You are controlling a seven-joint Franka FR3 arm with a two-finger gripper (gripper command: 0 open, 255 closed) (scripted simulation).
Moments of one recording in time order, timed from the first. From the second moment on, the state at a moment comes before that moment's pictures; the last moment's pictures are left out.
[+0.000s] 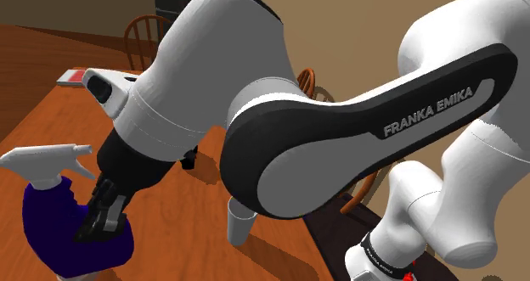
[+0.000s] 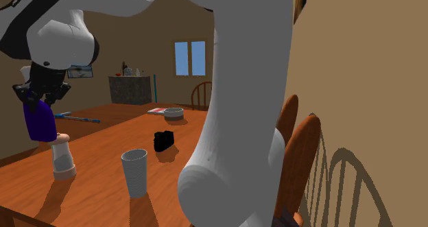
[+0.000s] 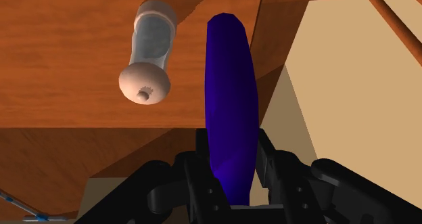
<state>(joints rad) 0.82 -0.04 0.17 -2.08 0.17 2.60 -0.27</state>
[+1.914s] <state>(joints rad) 0.82 0.17 0.19 -2.24 0.25 2.97 -0.37</state>
